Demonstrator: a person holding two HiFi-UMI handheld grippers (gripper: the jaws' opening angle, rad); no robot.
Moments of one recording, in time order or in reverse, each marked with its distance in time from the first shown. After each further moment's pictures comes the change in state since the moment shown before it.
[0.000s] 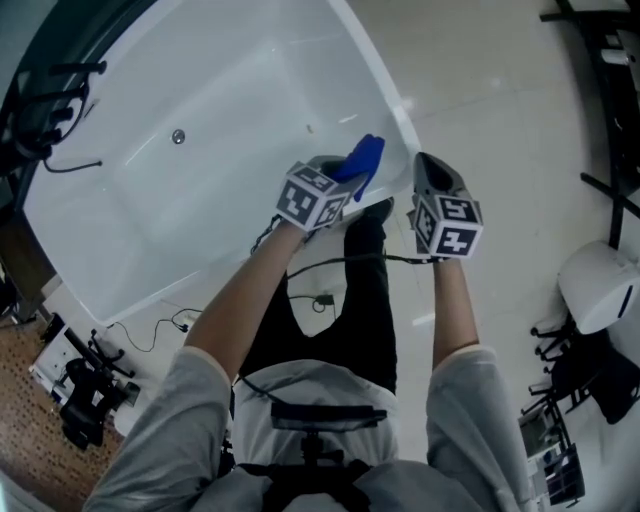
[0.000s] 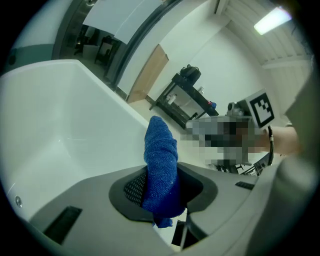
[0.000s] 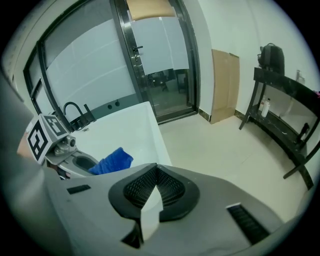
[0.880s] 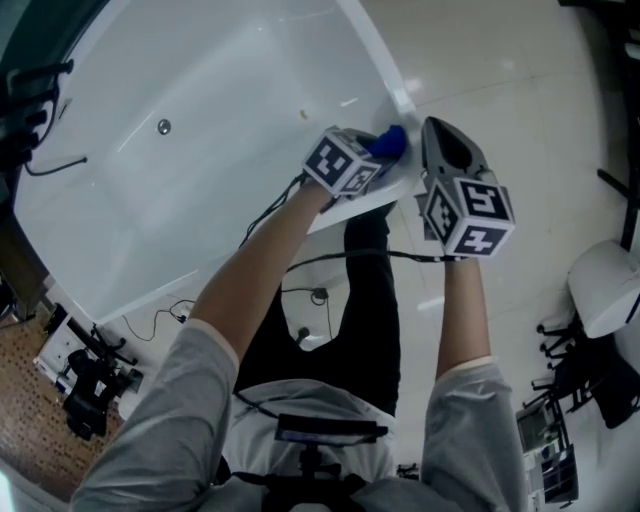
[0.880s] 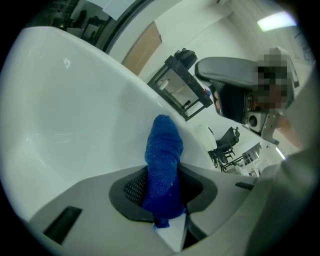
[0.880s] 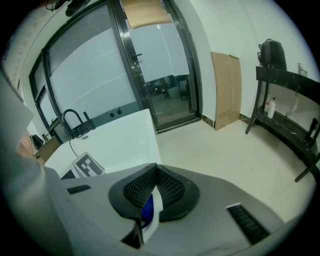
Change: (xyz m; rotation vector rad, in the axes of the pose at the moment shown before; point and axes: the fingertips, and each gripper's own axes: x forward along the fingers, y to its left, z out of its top) left arm 0.129 0.018 -0.008 0.069 0.131 -0.145; right arm 0.042 -0.020 0.036 0.011 -0.094 0.056
